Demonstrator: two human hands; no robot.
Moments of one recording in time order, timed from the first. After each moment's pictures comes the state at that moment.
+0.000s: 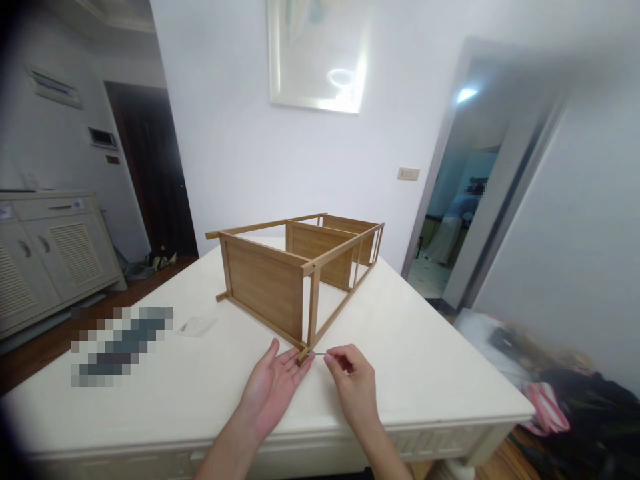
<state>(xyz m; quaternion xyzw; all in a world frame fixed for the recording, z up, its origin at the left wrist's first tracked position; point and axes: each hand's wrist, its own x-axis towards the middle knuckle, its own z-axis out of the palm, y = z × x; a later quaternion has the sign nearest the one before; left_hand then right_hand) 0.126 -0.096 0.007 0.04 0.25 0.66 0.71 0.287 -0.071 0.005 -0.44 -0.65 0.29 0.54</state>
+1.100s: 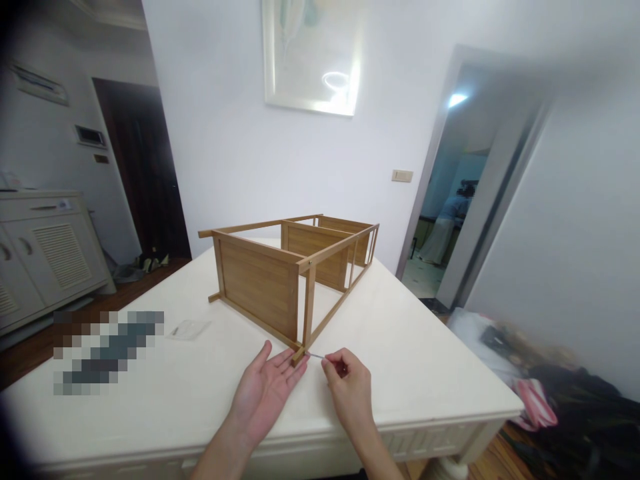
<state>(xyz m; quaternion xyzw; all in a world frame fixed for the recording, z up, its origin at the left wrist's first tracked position) 0.123 -0.102 0.011 0.04 0.23 0.65 0.72 0.284 -0.075 0.002 -0.51 -0.61 0.33 0.51</state>
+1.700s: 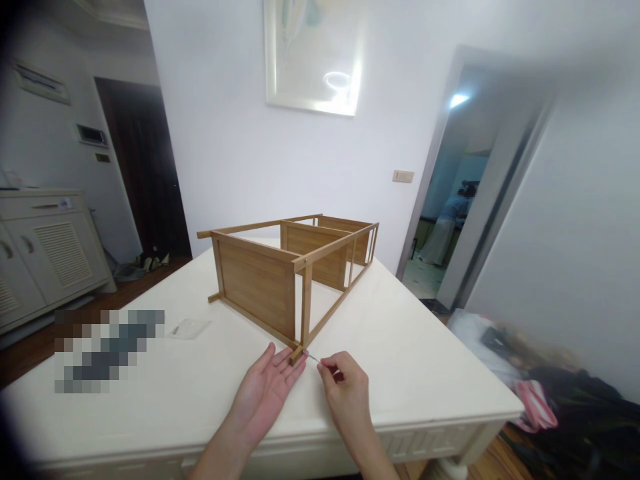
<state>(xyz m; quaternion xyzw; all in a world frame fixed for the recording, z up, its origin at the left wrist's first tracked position) 0.125 -0.099 0.008 0.03 0.26 0.66 0.70 0.281 -0.079 0.003 -0.48 -0.65 0.26 0.53</state>
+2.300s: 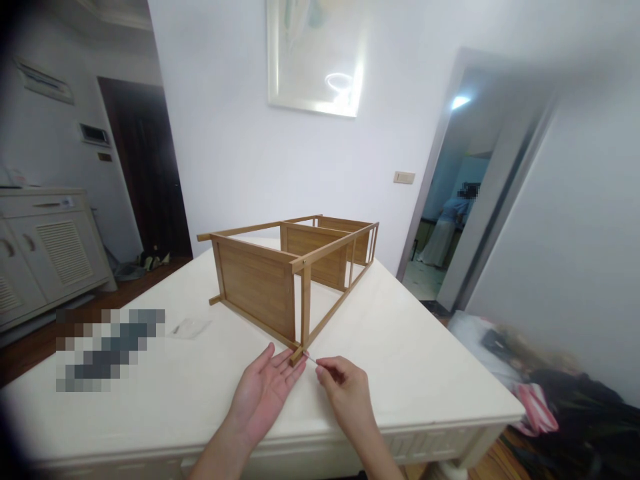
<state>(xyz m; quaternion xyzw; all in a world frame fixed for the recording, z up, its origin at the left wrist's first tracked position) 0.124 -0.102 0.012 0.03 0.23 0.66 0.71 0.287 -0.076 0.001 -0.45 -0.63 0.40 0.49</state>
